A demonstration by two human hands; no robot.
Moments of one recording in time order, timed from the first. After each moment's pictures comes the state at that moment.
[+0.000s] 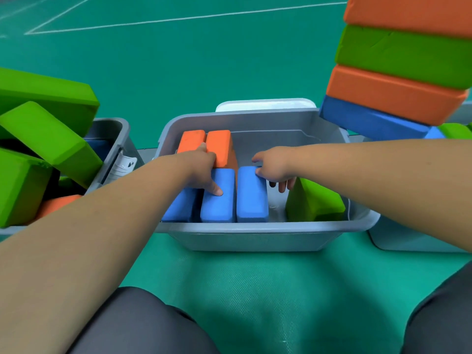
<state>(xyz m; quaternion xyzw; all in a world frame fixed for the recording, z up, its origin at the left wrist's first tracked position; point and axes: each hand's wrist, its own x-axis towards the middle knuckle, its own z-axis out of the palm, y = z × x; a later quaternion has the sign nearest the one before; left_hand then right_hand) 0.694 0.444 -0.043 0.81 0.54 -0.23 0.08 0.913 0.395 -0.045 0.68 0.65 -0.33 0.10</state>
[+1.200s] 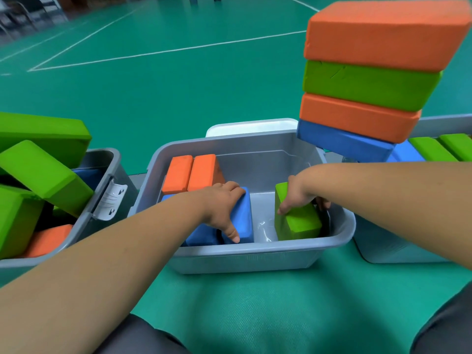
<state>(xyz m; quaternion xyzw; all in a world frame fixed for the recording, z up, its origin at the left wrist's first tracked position) 0.758 0.400 -0.047 0.89 0.37 -0.24 0.09 0.985 0.358 -0.026 0.75 0.54 -0.23 0.29</state>
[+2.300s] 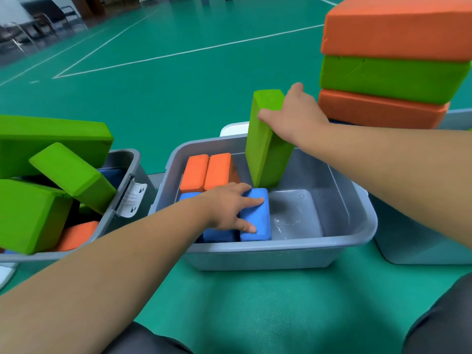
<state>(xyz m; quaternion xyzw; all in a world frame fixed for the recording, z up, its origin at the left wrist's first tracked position) 0.731 0.395 -0.053 0.93 0.33 -0.17 0.07 0.956 0.417 0.047 0.77 0.54 -0.09 -0.33</state>
